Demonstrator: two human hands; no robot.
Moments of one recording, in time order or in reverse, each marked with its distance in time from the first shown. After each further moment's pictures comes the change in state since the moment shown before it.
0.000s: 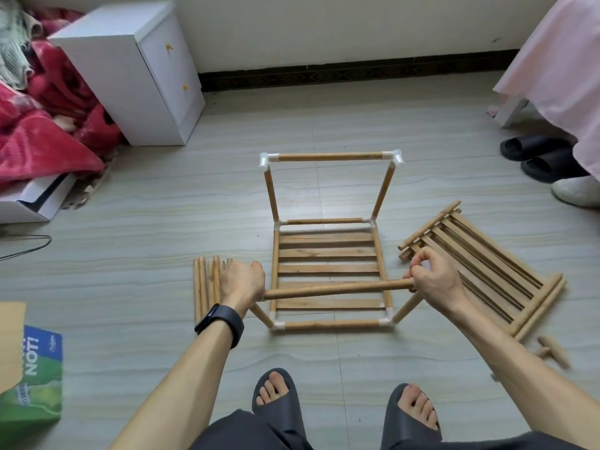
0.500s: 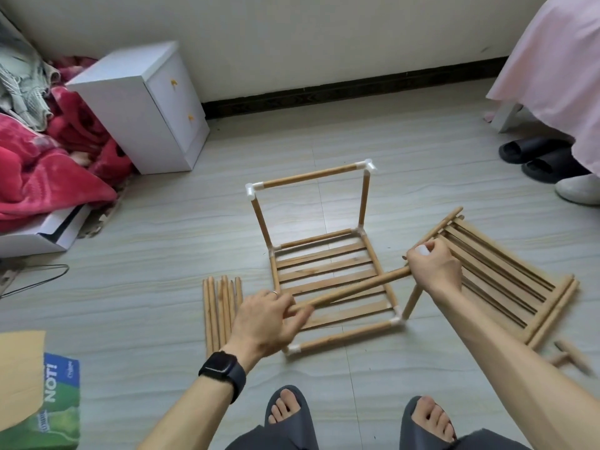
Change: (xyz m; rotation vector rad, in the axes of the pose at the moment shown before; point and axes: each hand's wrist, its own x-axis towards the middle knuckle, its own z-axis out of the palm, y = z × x) left_hand -0.042 -0.028 0.004 0.374 0.066 0.893; right_hand 0.033 -0.012 0.009 -0.112 0.230 0.240
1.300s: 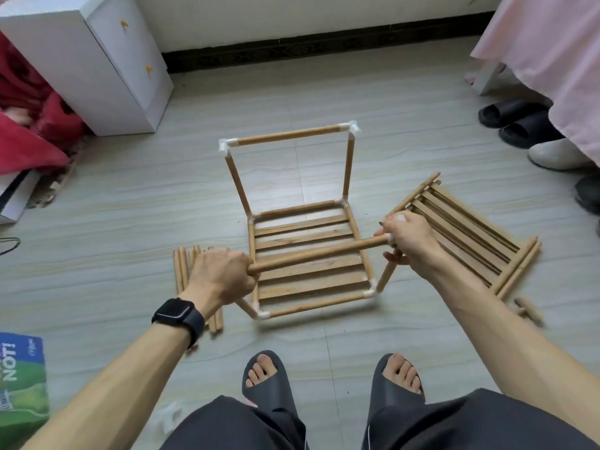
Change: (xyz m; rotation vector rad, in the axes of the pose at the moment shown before) left_hand 0.029 -0.010 -0.027 0.314 -0.158 -0.038; right_hand -0.008 0.007 -0.008 0.384 -0.331 0.112
